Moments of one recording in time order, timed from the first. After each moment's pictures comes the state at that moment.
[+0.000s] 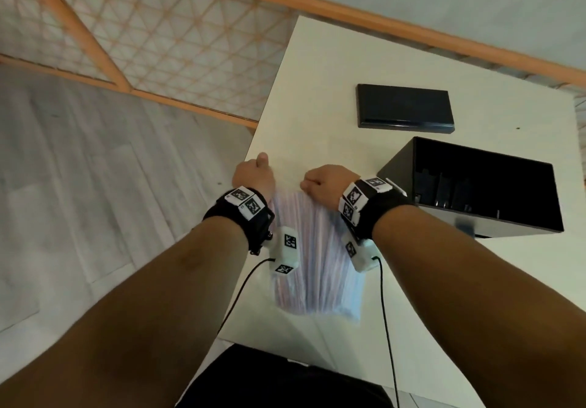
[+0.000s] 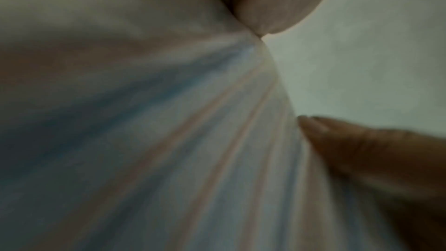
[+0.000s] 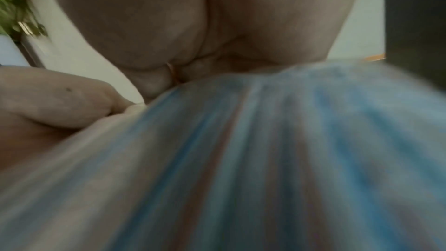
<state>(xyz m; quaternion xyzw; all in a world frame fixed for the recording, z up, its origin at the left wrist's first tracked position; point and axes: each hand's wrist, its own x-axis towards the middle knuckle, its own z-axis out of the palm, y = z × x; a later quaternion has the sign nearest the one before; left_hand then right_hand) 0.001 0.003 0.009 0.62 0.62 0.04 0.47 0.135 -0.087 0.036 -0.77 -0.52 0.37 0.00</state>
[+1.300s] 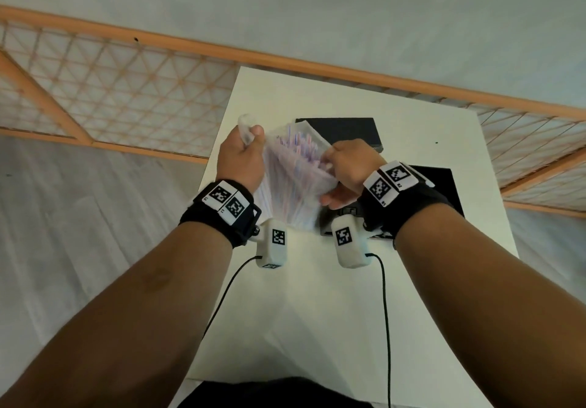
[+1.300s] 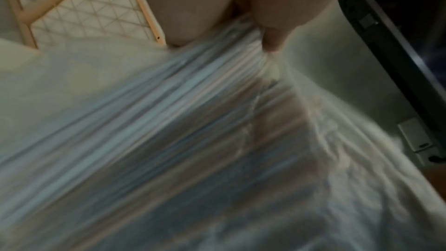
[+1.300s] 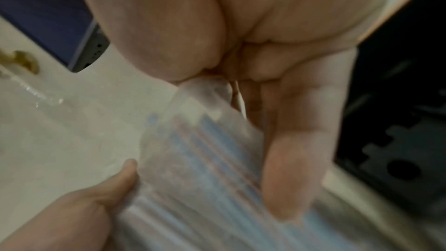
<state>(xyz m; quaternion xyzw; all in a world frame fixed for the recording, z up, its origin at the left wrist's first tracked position) 0.076 -0.033 0.103 0.65 0.45 0.31 0.53 0.206 -0.147 0.155 -0.84 -0.22 0.39 0.29</state>
